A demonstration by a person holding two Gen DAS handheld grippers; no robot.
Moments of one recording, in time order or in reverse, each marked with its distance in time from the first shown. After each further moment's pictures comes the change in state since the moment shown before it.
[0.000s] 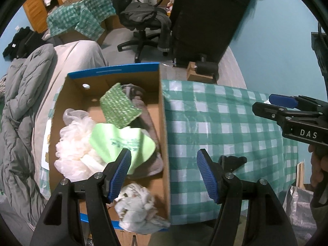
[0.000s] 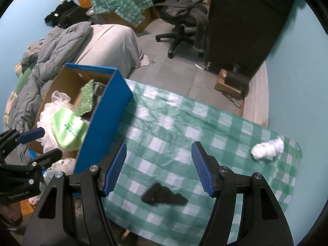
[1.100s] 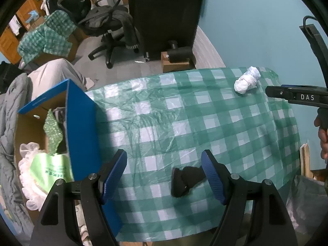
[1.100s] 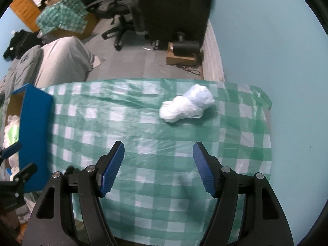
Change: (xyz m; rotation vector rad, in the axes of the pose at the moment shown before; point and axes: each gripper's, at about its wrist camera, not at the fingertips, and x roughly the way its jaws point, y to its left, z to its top) left arm 0.057 -0.138 0.015 0.207 0.050 -0.015; right arm 0.004 -0.201 -0.068 0.315 0.070 -0.114
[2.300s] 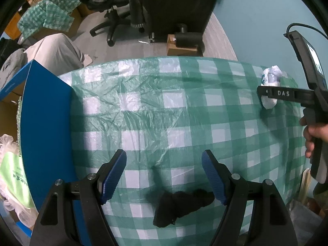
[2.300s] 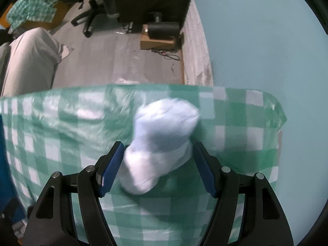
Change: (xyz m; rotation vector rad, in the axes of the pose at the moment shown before) left arm 0.073 -0.009 0.021 -0.116 0.130 -0.009; right arm 0.110 -0.037 0.050 0.027 0.124 -0.144
